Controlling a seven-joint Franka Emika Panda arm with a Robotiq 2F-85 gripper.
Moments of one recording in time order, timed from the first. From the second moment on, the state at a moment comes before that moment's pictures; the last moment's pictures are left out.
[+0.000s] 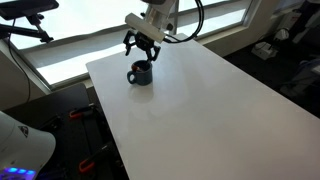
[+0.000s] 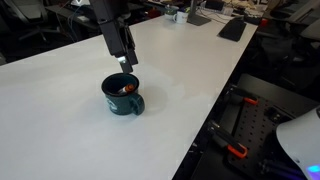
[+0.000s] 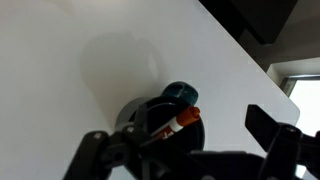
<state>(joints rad) 0.06 0.36 0.15 -2.06 0.15 1.96 -0.58</state>
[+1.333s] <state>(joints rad) 0.06 0.55 0.18 -1.93 0.14 1.98 -0.46</state>
